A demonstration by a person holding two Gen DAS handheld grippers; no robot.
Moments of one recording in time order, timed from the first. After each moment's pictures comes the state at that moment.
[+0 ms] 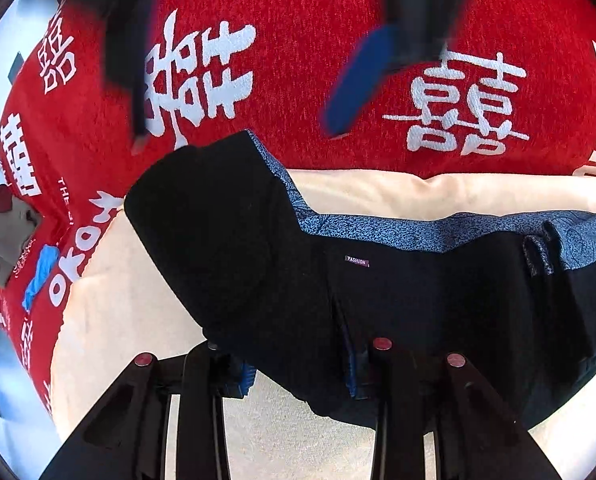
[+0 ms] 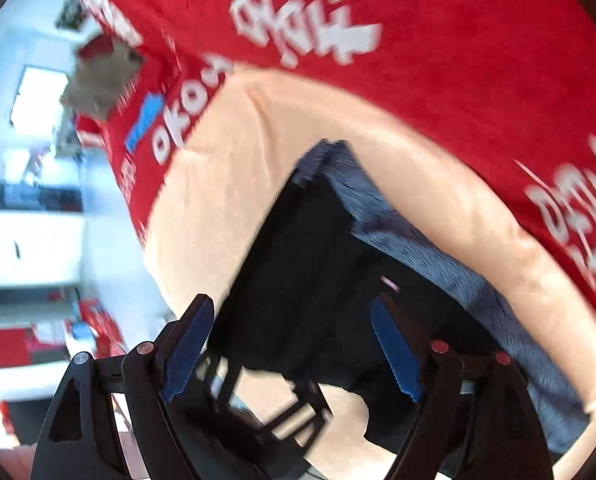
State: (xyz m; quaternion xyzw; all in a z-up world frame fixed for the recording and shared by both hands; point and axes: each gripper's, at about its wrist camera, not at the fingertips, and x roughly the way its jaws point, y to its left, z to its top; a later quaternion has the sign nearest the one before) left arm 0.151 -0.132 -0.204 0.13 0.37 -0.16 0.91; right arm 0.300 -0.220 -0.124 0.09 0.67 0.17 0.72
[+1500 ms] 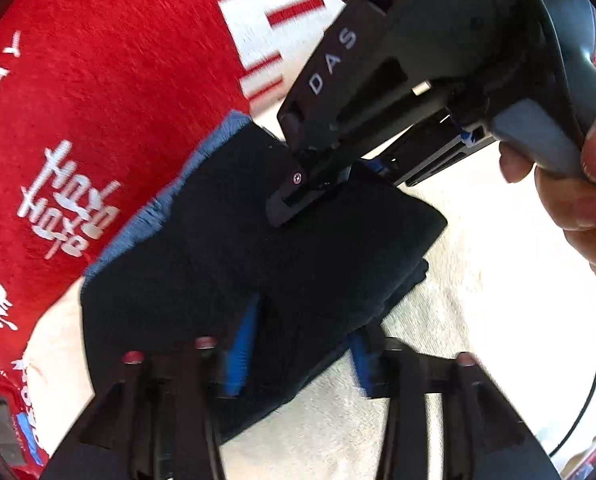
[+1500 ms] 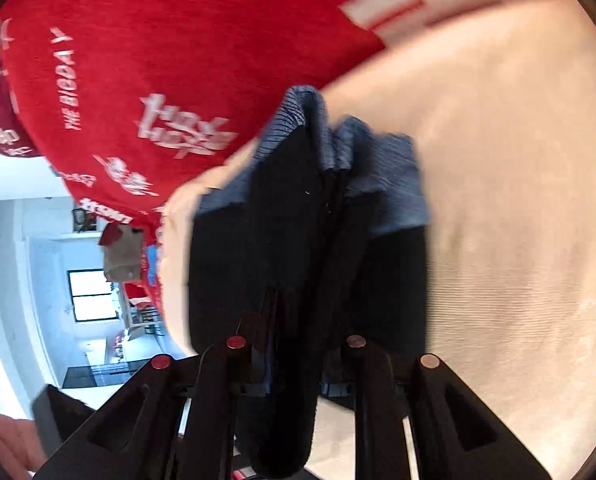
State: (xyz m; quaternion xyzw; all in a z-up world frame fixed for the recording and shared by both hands) left arm -0.045 -0.435 -0.181 0.33 0.36 -0.41 0.77; right arm -0.017 -0.599 -0.218 0.43 0.49 0.06 0.75
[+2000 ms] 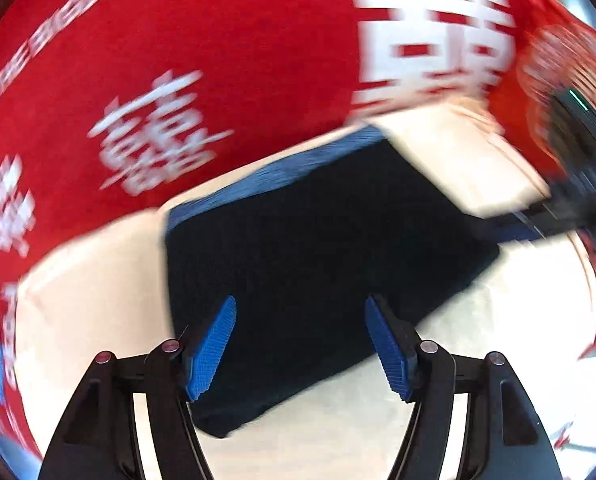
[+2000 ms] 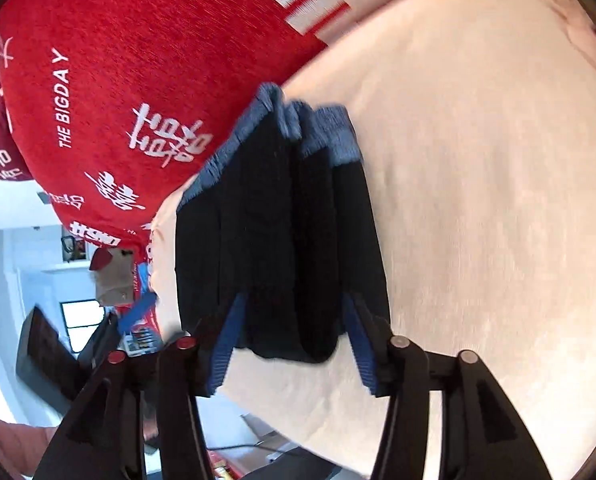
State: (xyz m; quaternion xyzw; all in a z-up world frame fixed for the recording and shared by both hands) left arm 0.023 -0.337 -0.145 0.21 0.42 -0.35 0.81; right arm -0.087 -0.599 -0.214 0.47 0.48 0.01 0.75
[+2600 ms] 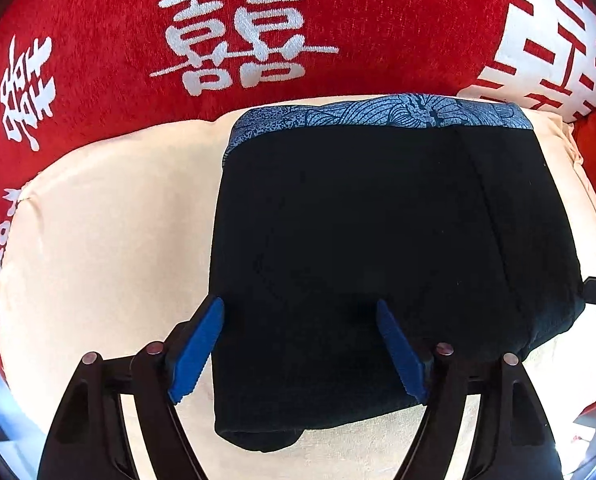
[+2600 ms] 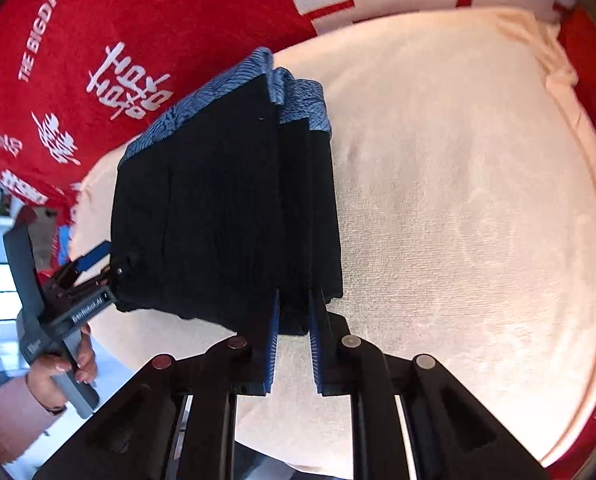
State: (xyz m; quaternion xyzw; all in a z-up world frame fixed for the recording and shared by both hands) left arm 0.080 -0.315 -0.204 0.16 0.50 -0.27 0.81; right arm -0.073 -0.551 -0.196 0.30 0.55 -0.08 0.77
